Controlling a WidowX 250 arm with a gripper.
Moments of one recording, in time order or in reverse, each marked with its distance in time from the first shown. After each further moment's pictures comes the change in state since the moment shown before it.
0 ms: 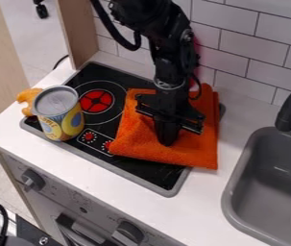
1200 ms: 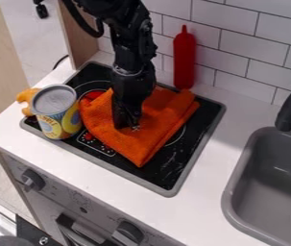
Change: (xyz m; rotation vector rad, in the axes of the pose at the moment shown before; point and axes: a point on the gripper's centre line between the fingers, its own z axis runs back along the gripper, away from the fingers) arm -0.001 0.070 0.001 0.108 0.073 -0.716
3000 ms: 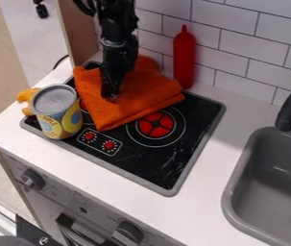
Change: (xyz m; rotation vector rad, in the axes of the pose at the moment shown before) arm 0.011 0.062 0.001 0.021 -0.002 -0.151
